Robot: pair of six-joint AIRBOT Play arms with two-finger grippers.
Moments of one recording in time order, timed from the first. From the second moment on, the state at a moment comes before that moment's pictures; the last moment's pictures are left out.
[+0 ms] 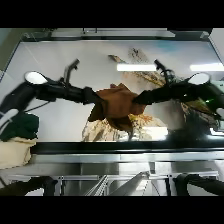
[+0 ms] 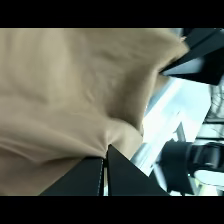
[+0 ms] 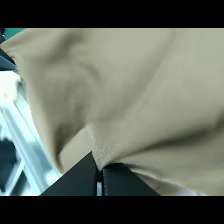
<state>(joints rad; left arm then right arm) -0.21 -1.33 1.17 0.51 -1.21 -1.11 0.10 -1.28 1.07 -0.49 1.20 0.89</state>
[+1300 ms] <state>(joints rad) -0.09 -1.63 1.62 0.87 -1.44 -1.28 0.01 -1.39 1.16 -0.59 1.02 1.00</state>
